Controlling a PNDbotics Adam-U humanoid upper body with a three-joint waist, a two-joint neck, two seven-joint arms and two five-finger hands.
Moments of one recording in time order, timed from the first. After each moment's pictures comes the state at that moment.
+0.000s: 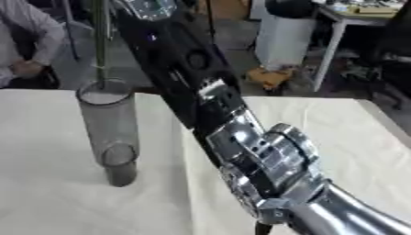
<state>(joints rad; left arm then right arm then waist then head) -0.25 0.22 0.08 -1.98 -0.18 -0.34 0.18 -1.54 0.03 0.01 -0.84 -0.17 0.28 -0.46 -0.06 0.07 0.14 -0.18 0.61</state>
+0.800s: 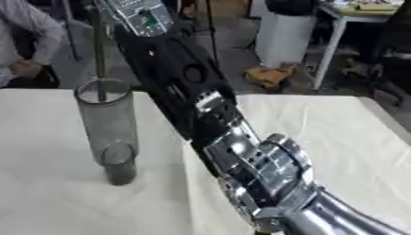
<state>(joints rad) -0.25 0.21 0.08 -1.98 -0.18 -0.34 0.18 -1.49 0.05 0.03 -0.88 -0.17 0.28 -0.44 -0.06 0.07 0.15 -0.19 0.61</state>
